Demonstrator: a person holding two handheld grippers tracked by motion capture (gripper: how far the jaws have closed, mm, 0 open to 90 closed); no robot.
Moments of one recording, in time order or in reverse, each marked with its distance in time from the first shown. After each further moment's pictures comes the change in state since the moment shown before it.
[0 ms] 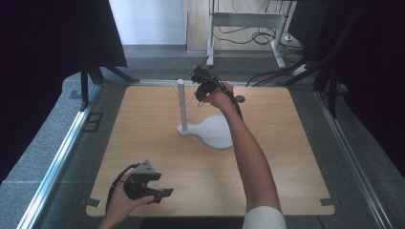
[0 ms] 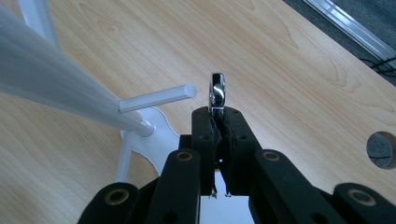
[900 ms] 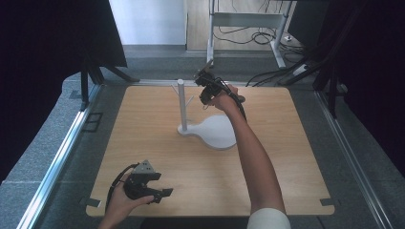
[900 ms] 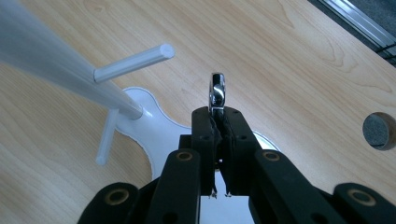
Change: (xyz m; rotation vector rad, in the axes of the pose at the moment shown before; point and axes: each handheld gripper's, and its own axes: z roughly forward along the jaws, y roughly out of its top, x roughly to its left) left arm 0.000 0.000 0.000 0.000 0.003 -0.004; right arm -0.009 -0.014 0.003 0.035 -0.008 0.008
